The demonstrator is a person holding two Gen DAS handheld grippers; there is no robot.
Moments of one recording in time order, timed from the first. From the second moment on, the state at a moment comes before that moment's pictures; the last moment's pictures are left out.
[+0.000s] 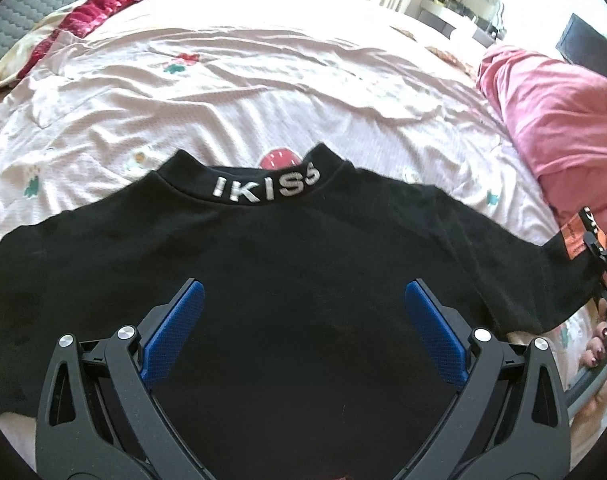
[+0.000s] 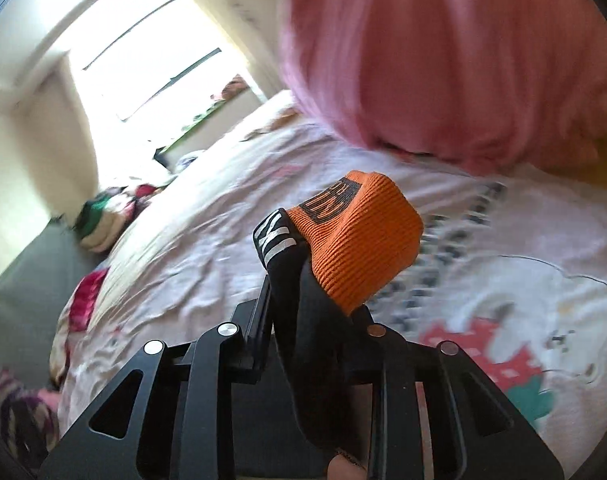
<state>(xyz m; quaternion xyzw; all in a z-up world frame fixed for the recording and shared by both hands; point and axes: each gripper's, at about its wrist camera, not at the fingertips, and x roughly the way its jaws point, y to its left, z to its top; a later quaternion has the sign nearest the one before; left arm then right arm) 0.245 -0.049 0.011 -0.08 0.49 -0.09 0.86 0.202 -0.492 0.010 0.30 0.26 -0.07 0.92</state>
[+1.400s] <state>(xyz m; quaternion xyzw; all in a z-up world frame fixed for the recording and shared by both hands) 0.217 0.011 -0.024 -0.26 0.53 -0.18 0.79 0.192 -0.267 0.003 0.07 0.32 0.19 0.93</state>
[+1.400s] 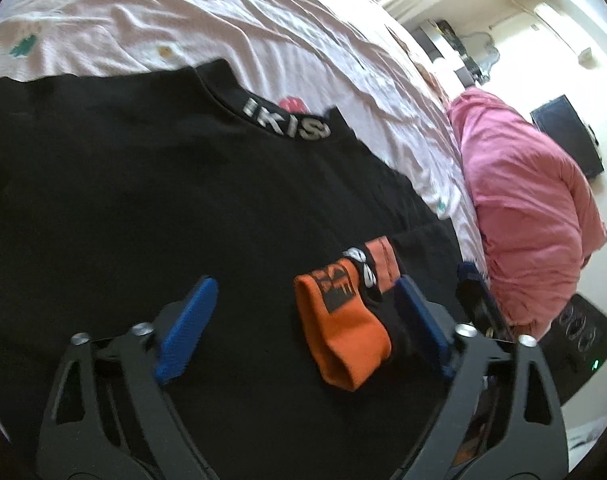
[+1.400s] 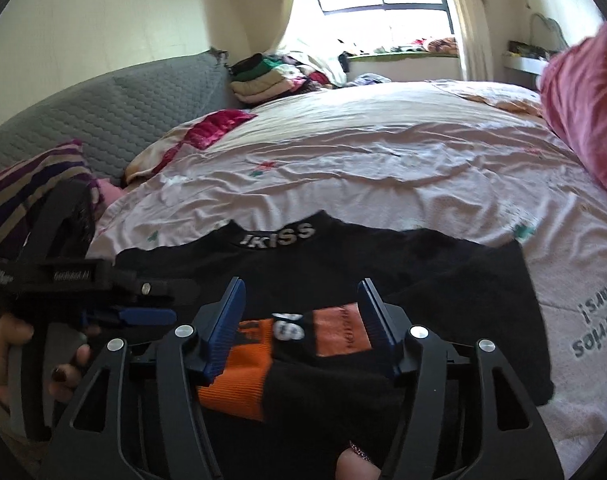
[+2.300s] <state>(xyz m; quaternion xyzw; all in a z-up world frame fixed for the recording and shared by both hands) 0.200 -0.030 0.020 -0.14 0.46 -0.21 0.85 0.196 -0.356 -0.003 0.08 0.33 0.00 0.94</state>
